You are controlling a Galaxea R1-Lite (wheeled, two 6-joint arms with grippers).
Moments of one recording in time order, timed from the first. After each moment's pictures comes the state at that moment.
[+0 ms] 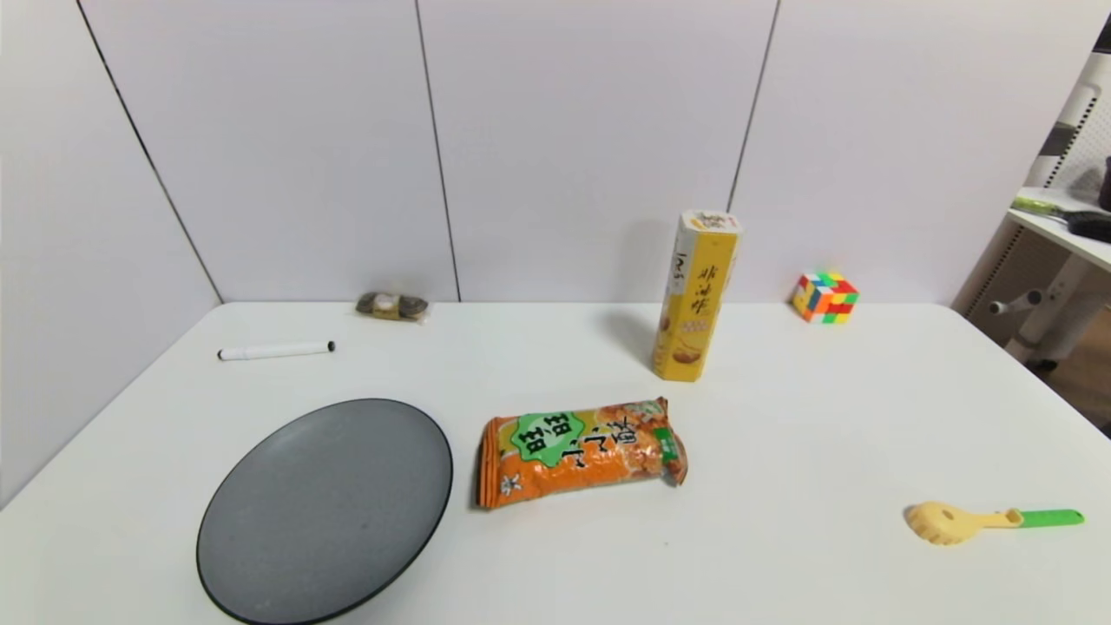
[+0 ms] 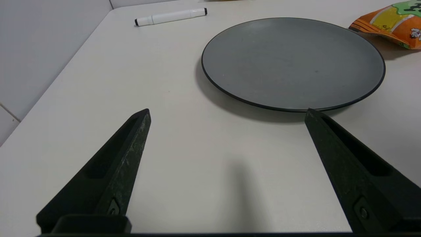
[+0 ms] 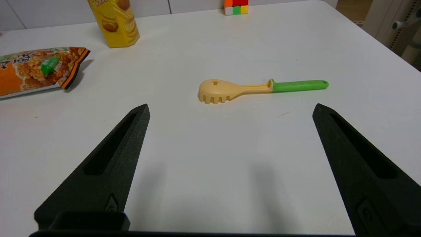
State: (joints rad) left arm 0.00 0.01 0.00 0.01 -0.03 0.08; right arm 0.00 0.00 0.00 0.00 -0.05 0.08
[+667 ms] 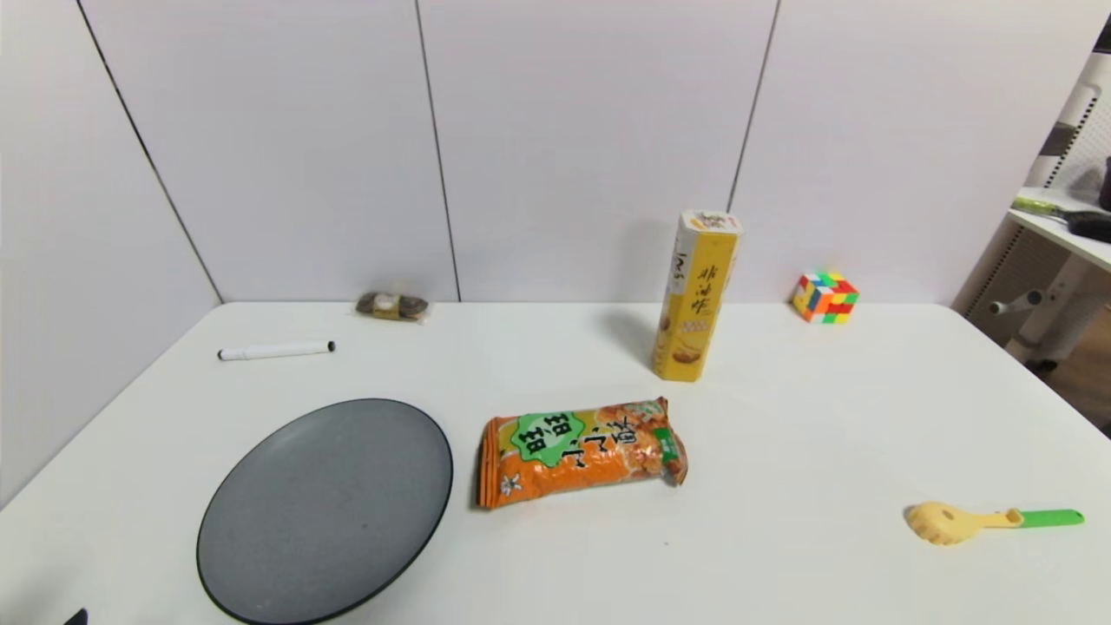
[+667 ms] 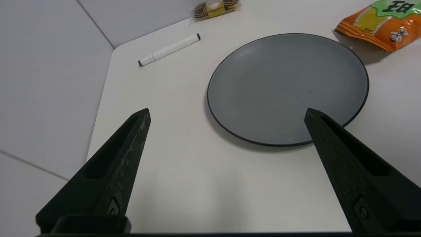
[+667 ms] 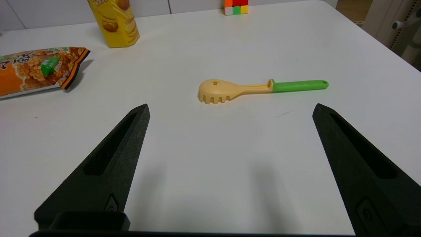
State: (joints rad) left arm -0.09 0.40 -0.40 0.14 -0.04 0.31; right arm 0.00 0.00 0.00 0.00 -0.05 0.08
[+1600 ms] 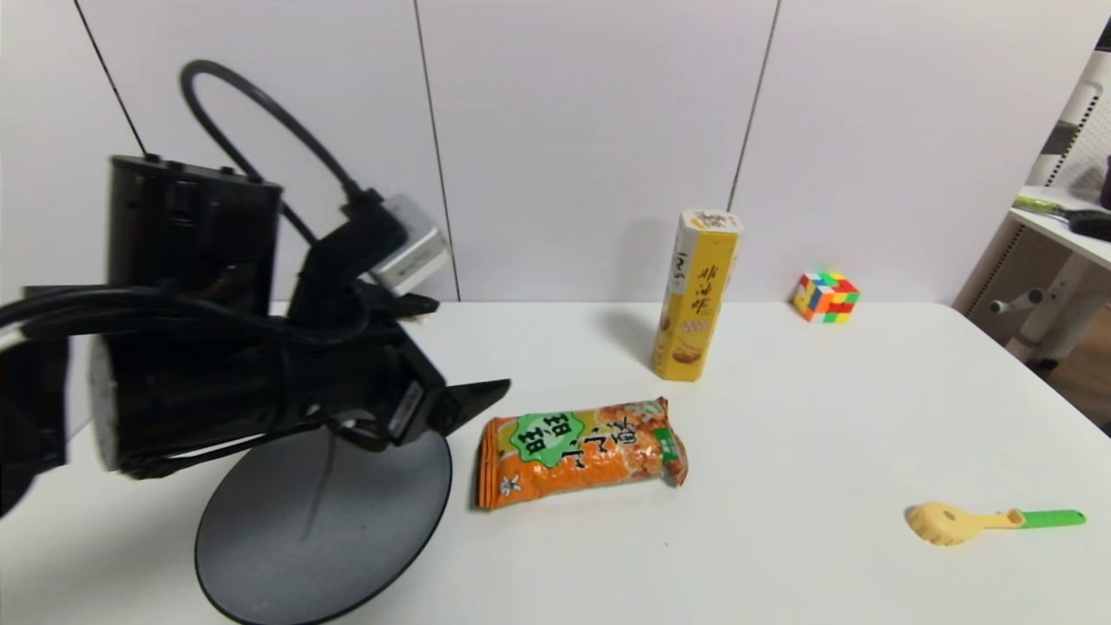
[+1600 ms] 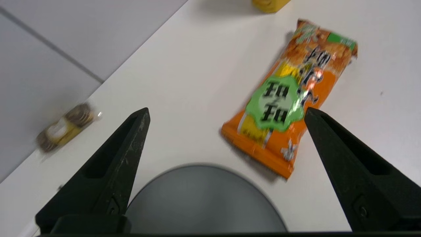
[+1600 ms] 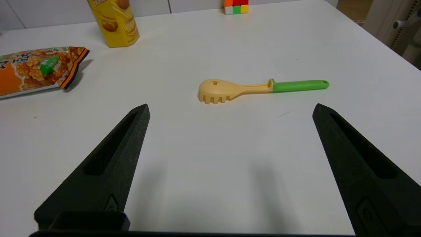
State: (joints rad) left arm -0.63 1.48 -0.94 -0.20 -0.04 0.33; right arm 0.00 0.00 0.00 0.00 -0.05 0.08
